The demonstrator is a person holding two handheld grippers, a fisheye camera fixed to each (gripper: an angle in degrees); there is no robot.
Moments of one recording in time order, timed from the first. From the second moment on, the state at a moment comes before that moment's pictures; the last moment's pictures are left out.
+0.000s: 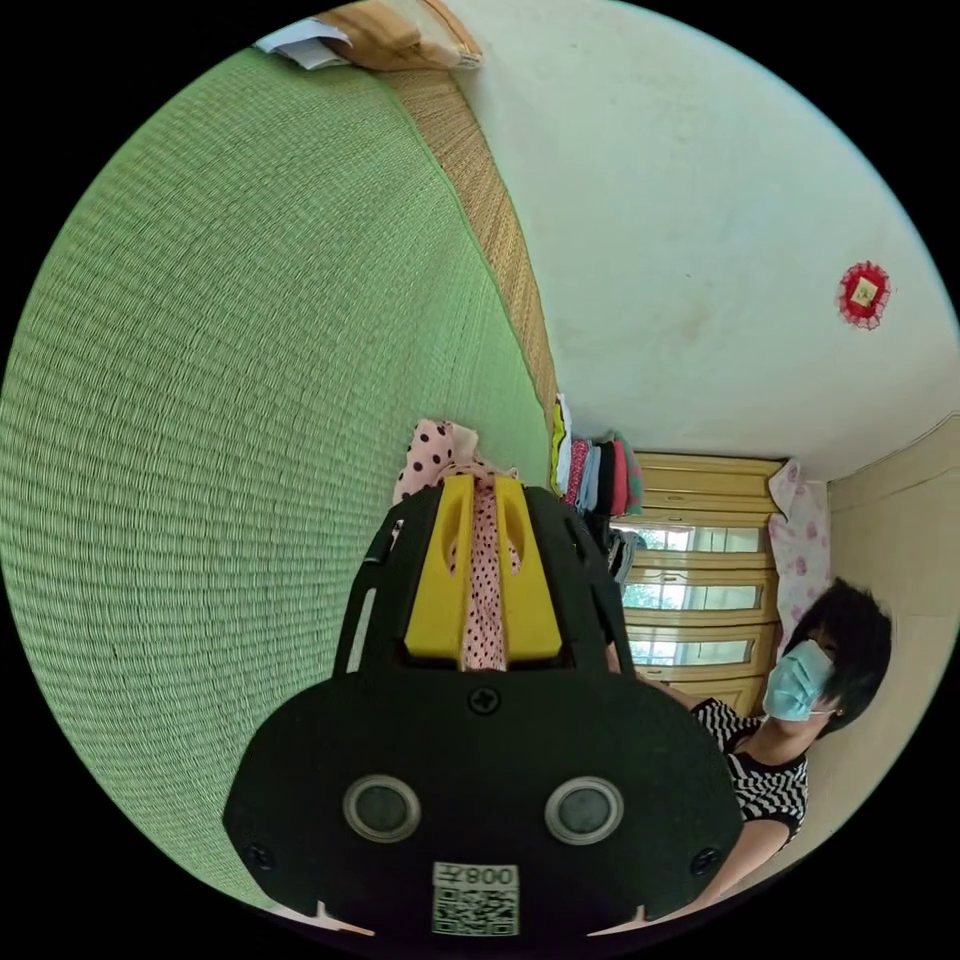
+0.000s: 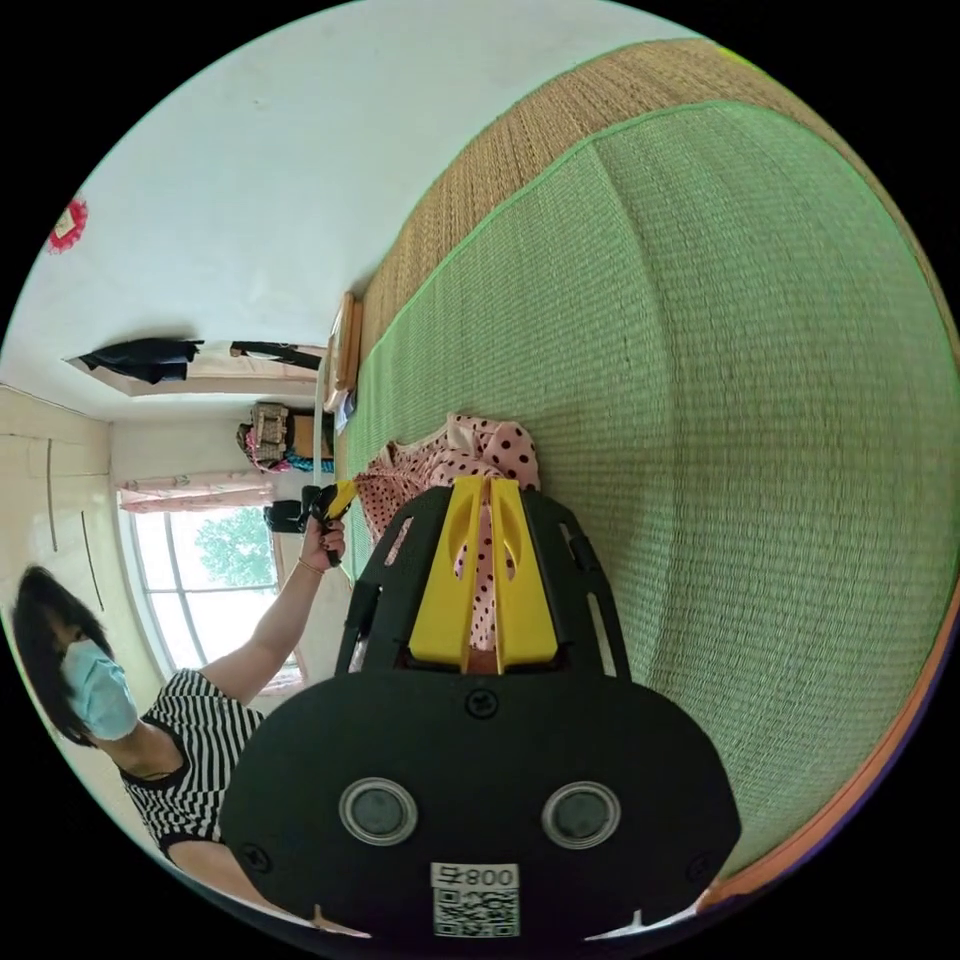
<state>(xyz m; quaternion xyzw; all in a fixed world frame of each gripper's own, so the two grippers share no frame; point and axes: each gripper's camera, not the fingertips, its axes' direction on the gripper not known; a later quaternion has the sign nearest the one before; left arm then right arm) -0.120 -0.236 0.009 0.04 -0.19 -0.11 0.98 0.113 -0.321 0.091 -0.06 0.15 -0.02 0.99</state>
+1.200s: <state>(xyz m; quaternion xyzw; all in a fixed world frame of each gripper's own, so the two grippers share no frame) -0.093 -0.297 0.171 -0.06 -0.36 0.06 0.93 0.030 -0.306 0.259 -0.07 0.33 -0.26 0.91</state>
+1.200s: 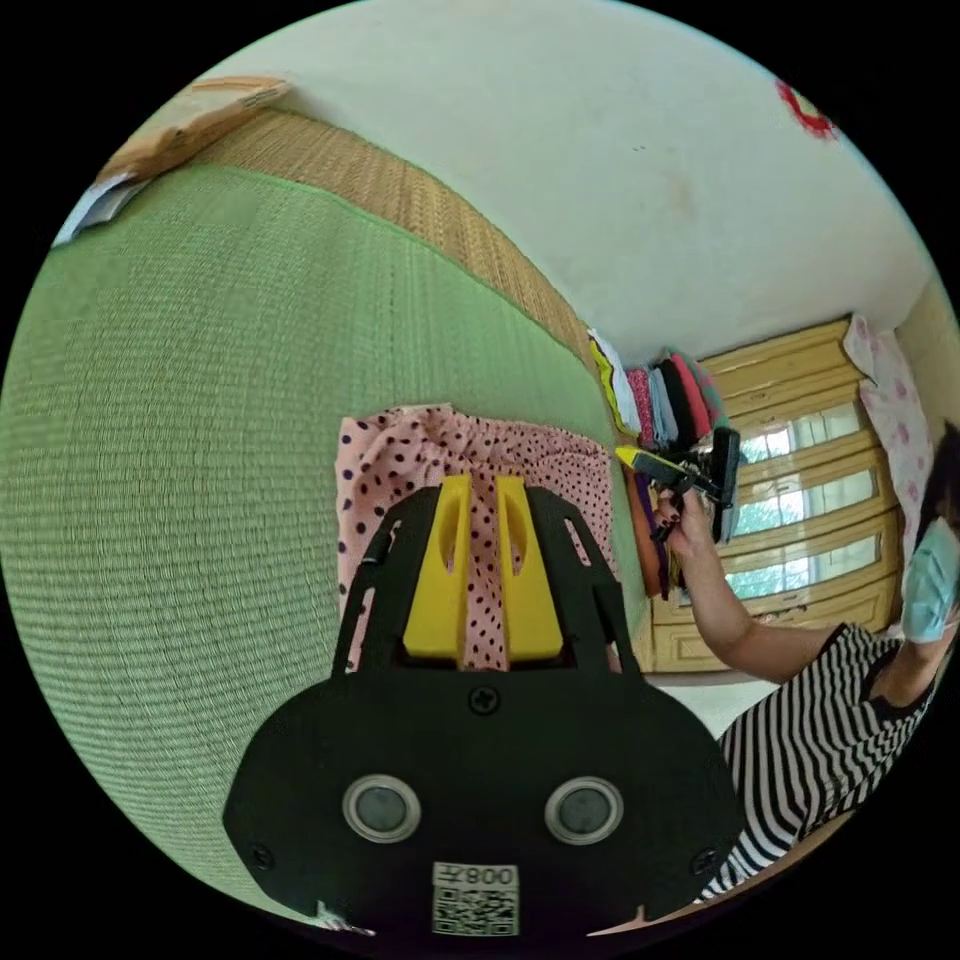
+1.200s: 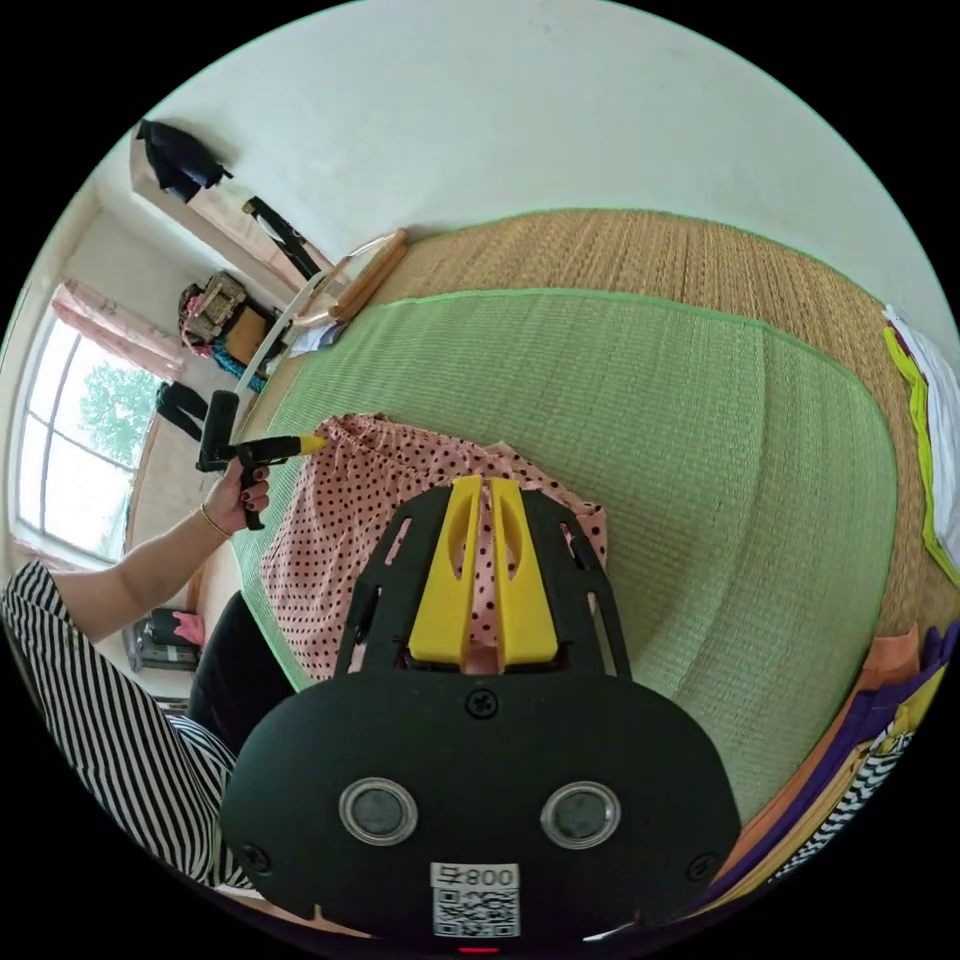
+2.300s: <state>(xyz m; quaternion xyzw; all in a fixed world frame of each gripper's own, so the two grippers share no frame) -0.104 -0.278 0.214 -0.04 -0.47 0.09 0.88 0.040 -0.252 0.292 -0.06 0.40 -0.27 0.87</state>
